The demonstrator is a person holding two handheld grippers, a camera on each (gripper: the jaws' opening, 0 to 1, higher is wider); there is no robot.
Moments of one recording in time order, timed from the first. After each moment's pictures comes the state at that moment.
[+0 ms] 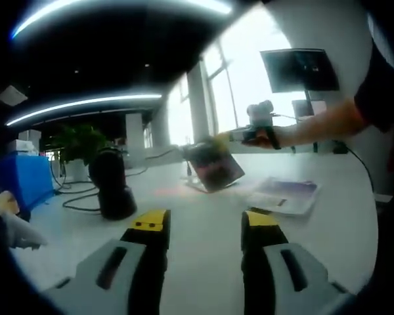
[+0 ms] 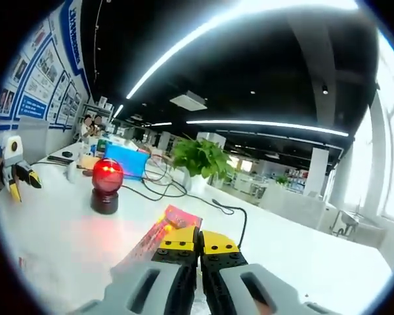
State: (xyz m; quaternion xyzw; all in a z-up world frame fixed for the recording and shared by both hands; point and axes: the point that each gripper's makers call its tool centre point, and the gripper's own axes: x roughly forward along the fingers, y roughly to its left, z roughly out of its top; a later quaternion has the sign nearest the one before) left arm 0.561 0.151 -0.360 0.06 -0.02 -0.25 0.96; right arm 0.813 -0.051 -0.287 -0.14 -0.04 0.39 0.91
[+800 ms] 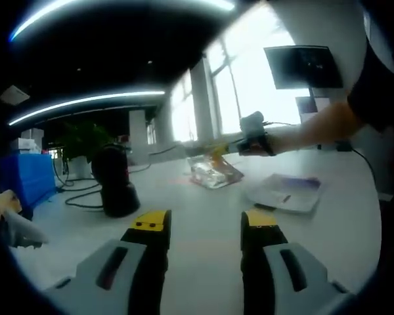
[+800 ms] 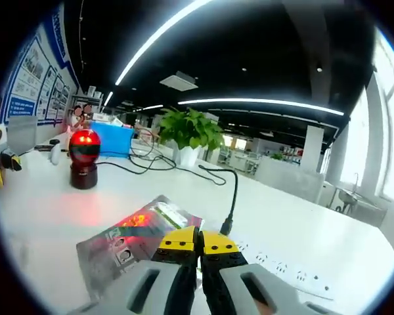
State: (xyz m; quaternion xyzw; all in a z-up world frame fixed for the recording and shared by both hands) left arm 0.565 0.153 -0.366 0.07 0.00 -0.25 0.97; right arm 0.862 -0.058 -0.350 -0.15 0.04 0.36 0.92
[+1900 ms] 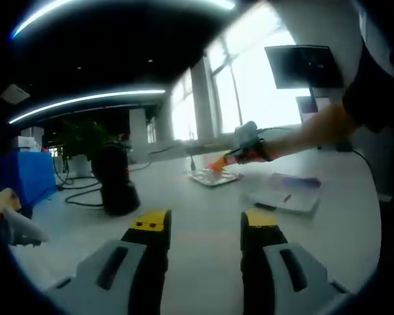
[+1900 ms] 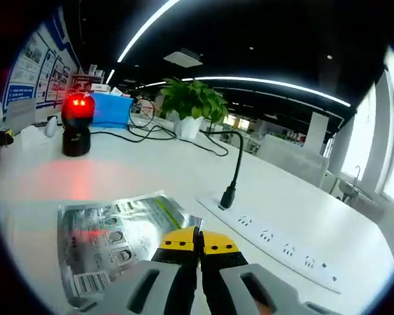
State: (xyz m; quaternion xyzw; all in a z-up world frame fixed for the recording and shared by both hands) left arm 0.567 0.155 -0.367 0.06 0.00 -0.24 0.97; right arm 0.881 -0.065 -0.394 -0.19 0.09 0.36 0.91
